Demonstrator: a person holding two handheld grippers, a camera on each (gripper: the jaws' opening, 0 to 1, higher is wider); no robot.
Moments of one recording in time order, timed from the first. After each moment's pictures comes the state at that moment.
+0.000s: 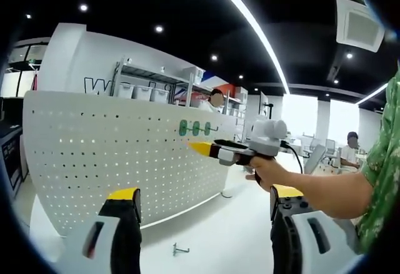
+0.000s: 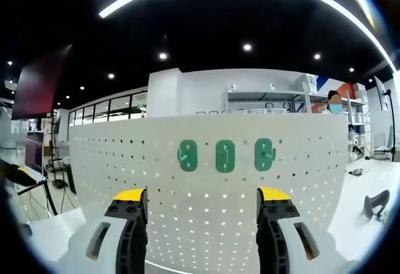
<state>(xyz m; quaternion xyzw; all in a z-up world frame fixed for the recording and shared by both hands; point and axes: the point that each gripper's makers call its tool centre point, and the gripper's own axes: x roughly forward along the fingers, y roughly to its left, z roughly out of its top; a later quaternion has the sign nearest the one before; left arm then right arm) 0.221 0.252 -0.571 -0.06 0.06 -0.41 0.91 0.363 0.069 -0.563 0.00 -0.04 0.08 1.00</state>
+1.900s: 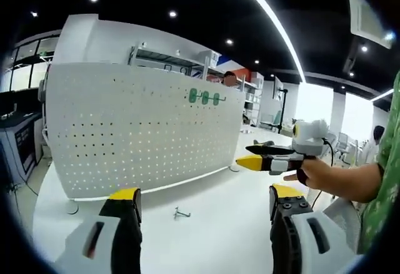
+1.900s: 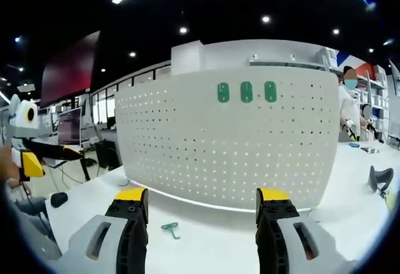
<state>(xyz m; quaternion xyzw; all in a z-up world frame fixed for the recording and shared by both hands) 0.174 0.277 -0.636 -0.04 0.13 -0.36 0.93 0.236 0.092 -0.652 0.00 0.07 0.18 0.98</state>
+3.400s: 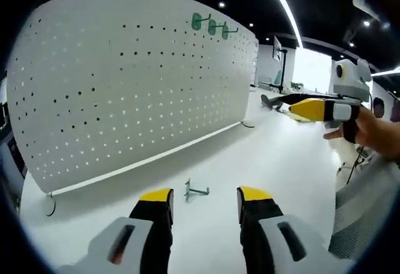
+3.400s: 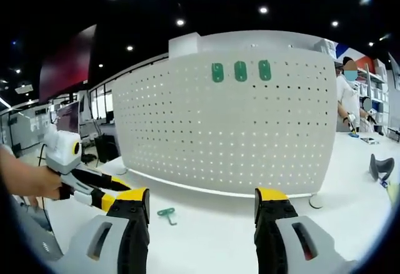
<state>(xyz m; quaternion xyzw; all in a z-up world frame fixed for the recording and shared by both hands) 0.259 0.237 -0.765 0.04 0.22 -0.38 0.90 0.235 0.081 -0.685 0.01 0.10 0.17 0.98</state>
